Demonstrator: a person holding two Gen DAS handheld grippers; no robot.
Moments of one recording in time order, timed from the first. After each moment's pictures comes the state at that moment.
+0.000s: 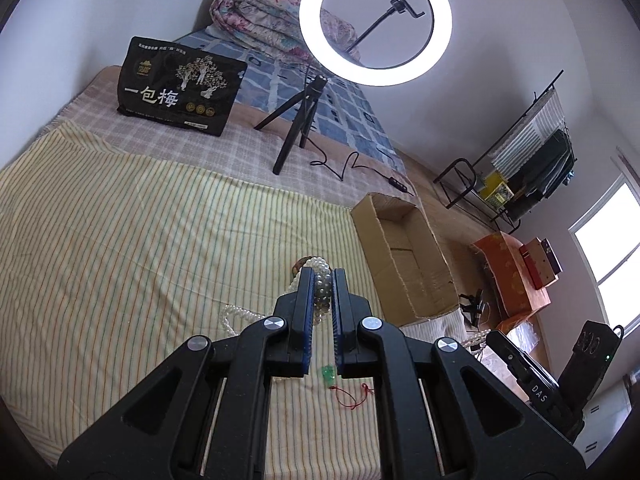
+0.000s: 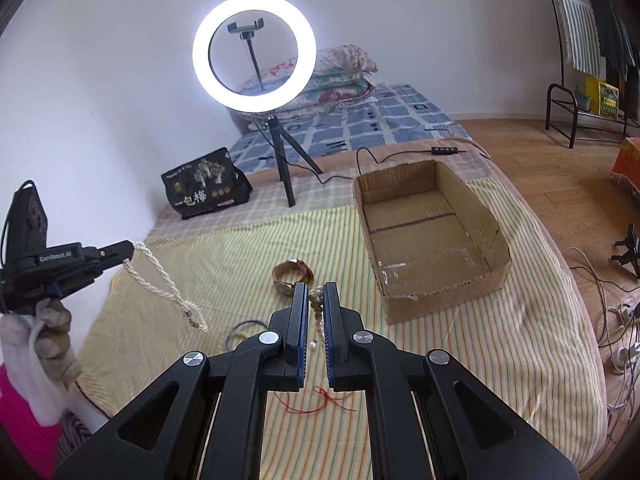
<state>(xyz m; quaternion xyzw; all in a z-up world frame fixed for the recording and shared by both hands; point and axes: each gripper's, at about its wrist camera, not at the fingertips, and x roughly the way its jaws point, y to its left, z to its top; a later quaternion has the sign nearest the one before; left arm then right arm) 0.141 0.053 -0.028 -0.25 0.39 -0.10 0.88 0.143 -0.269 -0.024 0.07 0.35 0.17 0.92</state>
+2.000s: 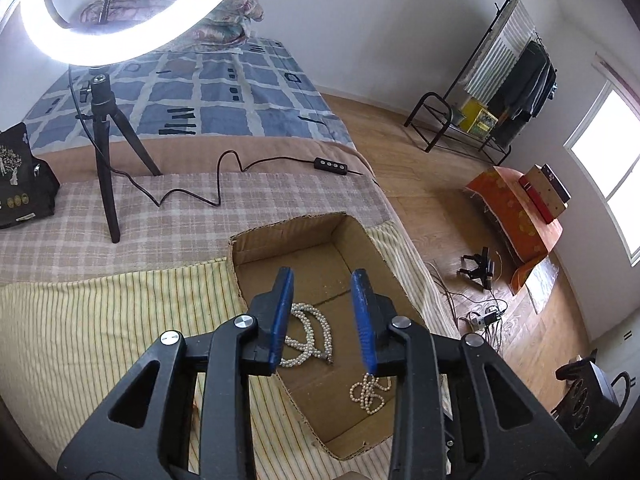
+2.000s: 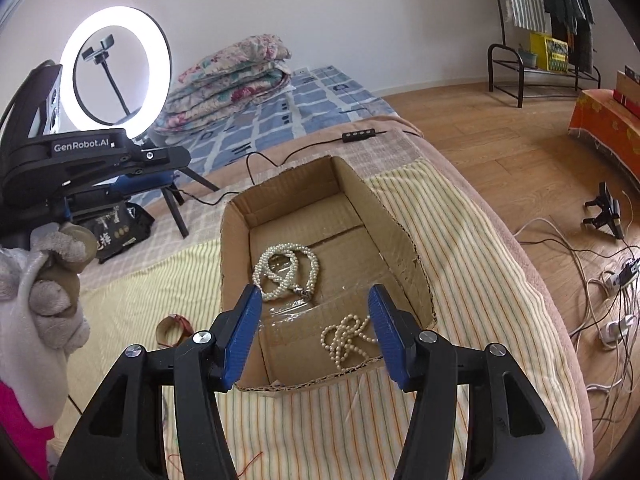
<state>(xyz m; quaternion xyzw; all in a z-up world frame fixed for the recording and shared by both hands) 0.351 -0.161 -0.037 -0.13 0.43 -0.18 0.88 0.248 -0.354 -0.067 0.11 0.39 0.06 0.91</state>
